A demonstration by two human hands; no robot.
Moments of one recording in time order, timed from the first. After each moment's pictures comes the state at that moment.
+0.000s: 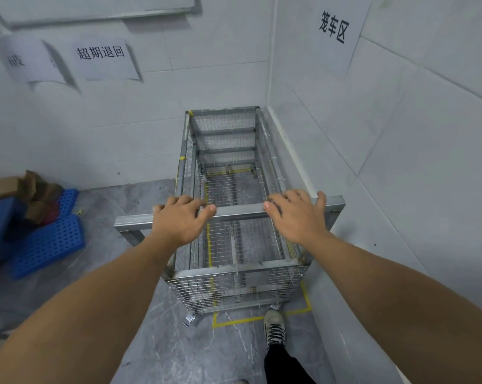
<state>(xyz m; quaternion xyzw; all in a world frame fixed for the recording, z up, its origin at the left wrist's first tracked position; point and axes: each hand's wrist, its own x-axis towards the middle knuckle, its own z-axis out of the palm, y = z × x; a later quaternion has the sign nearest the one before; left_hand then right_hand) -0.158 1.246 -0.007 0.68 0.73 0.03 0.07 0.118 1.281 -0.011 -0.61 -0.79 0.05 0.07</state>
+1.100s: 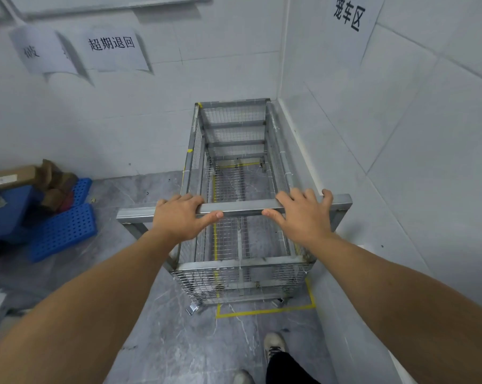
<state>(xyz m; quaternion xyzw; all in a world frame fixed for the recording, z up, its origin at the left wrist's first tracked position) -0.151 1.242 -0.001 0.71 0.71 -0.01 0.04 0.131 1.282 -0.020 -0.58 -0.81 -0.01 0.05</state>
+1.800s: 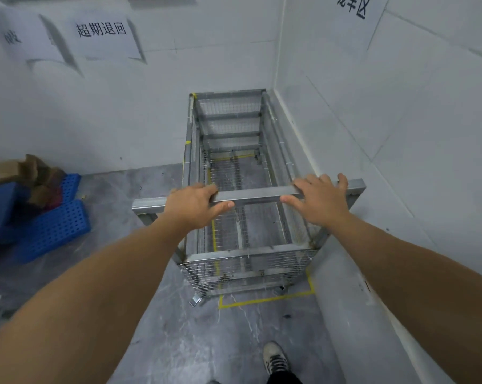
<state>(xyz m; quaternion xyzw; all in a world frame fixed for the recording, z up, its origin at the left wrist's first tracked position) -0.174 1.244 -0.004 0.75 0.66 0.00 0.04 0.126 1.282 -0.011 -0.61 -0.79 0.01 0.03</state>
